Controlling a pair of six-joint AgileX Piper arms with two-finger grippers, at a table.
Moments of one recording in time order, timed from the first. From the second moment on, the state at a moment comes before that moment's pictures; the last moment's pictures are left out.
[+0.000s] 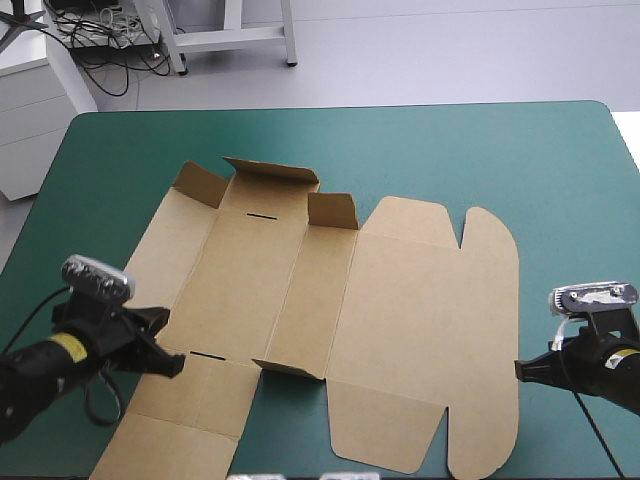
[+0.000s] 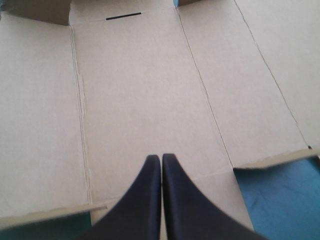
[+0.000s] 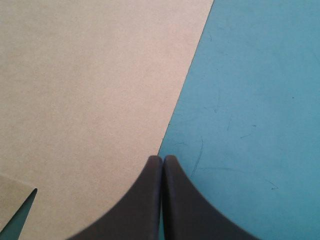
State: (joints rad) left arm -0.30 0.69 -0.84 -0.19 0.94 0.15; right arm -0.13 0.68 -0.76 0.19 1.10 -0.31
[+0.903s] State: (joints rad) left arm 0.40 1.55 -1.43 -0.54 1.16 0.53; right arm -0.13 0.68 -0.76 0.19 1.10 -0.35
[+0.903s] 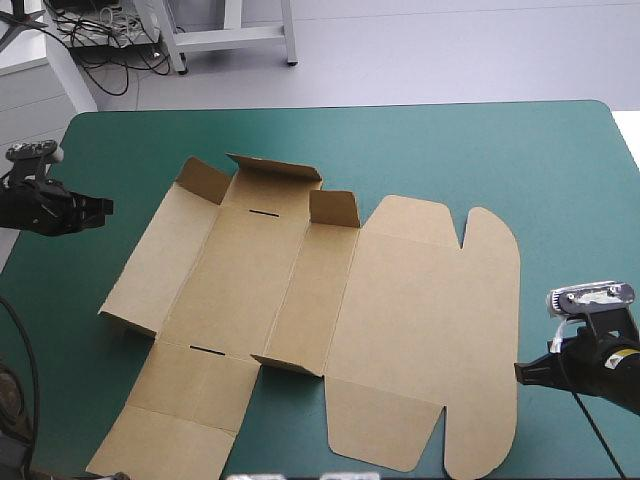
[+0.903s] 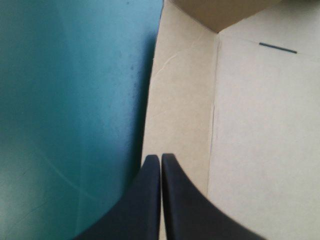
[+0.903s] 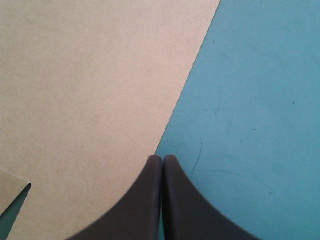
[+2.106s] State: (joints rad) left arm 0.41 1.78 -1.29 -0.56 1.21 0.74; right arm -0.13 0.68 -0.76 0.20 1.10 -0.35
